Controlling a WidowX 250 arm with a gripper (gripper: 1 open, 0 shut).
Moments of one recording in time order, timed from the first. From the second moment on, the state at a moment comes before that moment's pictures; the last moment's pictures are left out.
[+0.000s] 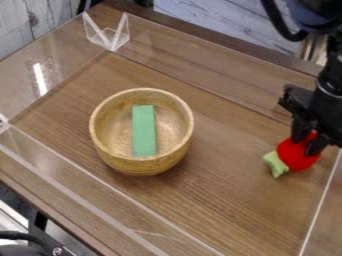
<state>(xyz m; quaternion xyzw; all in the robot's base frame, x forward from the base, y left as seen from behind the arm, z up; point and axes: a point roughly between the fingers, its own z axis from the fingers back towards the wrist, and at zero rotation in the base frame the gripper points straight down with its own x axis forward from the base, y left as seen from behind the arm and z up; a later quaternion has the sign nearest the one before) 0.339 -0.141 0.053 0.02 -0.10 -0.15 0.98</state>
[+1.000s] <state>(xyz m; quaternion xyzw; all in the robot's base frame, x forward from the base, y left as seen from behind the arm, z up) 0.366 0.002 0.092 0.07 -0.16 0.08 0.98</state>
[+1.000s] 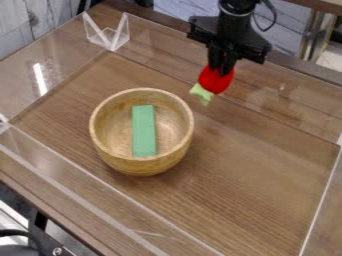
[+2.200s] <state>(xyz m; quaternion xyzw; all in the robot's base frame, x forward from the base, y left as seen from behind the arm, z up) 0.368 -0.018 0.087 0.05 -0.18 0.08 0.98</state>
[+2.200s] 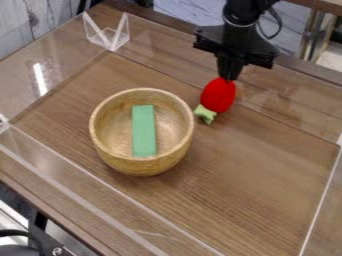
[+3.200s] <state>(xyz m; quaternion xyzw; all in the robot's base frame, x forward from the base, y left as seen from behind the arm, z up) 0.367 0.005 0.090 0.03 -0.19 0.04 0.98</state>
